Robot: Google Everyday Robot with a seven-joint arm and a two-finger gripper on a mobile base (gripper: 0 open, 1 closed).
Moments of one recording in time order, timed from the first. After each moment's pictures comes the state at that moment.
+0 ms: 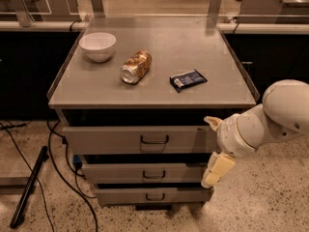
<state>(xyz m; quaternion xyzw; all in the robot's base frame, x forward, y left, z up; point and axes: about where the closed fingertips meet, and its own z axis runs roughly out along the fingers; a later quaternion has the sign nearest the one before) 0.459 -0.151 0.730 -0.63 0.73 0.12 0.25</state>
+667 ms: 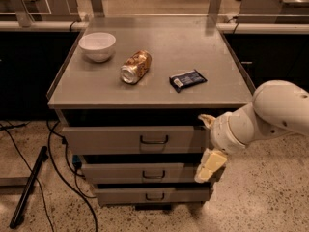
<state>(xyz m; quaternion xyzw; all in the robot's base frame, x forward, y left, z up) 0.477 -0.142 0.720 -0.63 0.73 0.11 0.26</state>
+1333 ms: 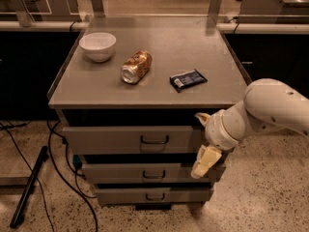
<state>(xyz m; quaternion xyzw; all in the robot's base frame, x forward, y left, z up) 0.495 -0.134 0.708 -0.63 0.72 0.11 0.25</state>
